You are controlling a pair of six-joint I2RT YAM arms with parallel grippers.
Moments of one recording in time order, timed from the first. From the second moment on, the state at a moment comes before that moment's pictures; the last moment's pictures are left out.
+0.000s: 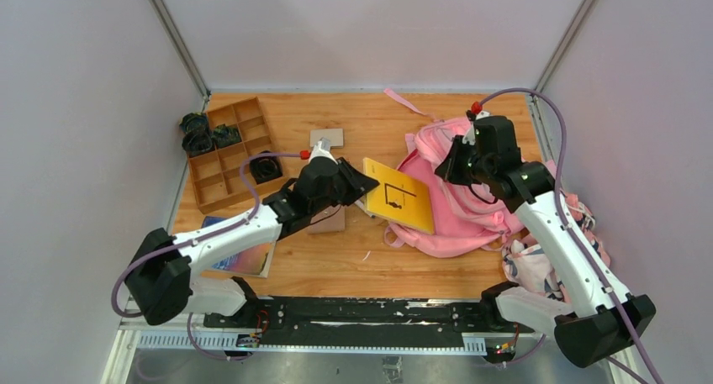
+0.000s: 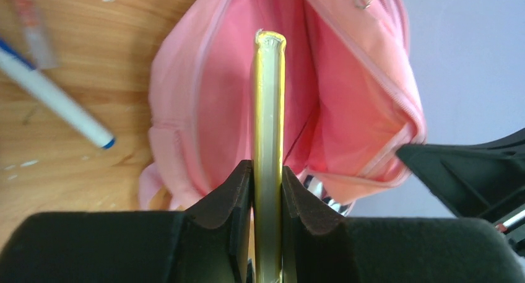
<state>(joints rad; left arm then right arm) -0.80 1.25 0.79 0.05 -0.10 -1.21 0.38 1.09 1.19 -0.76 -0.08 0.43</state>
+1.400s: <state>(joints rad) -0.95 2.01 1.04 0.83 -0.34 -1.45 0.31 1.13 1.18 -0.62 -0.42 0.62</state>
